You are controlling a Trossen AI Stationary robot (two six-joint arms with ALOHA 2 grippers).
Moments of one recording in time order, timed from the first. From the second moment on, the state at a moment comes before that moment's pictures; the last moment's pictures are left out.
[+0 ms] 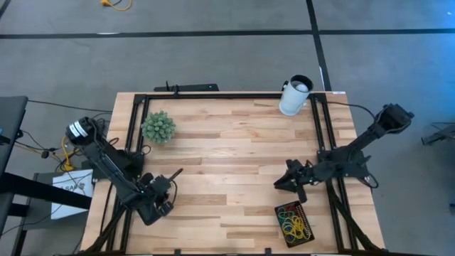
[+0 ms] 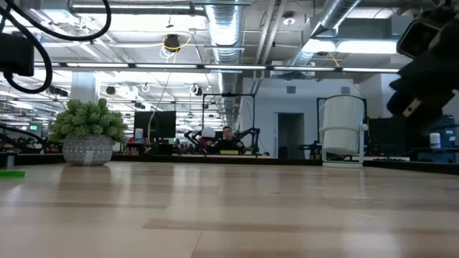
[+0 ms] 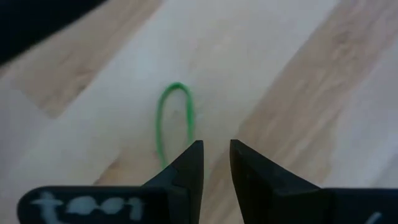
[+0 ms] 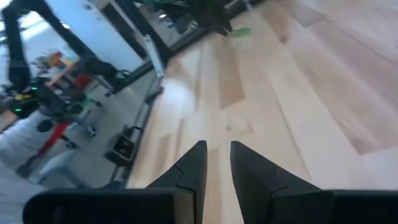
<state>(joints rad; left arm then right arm) -0.90 1.45 0.68 -0.71 -0.40 -1.61 0.60 1.04 0.08 0.68 0.31 0.67</state>
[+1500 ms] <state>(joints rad) -0.83 1.63 0.70 -0.71 -0.52 -1.72 0.56 1.08 0.08 0.88 0.52 0.44</state>
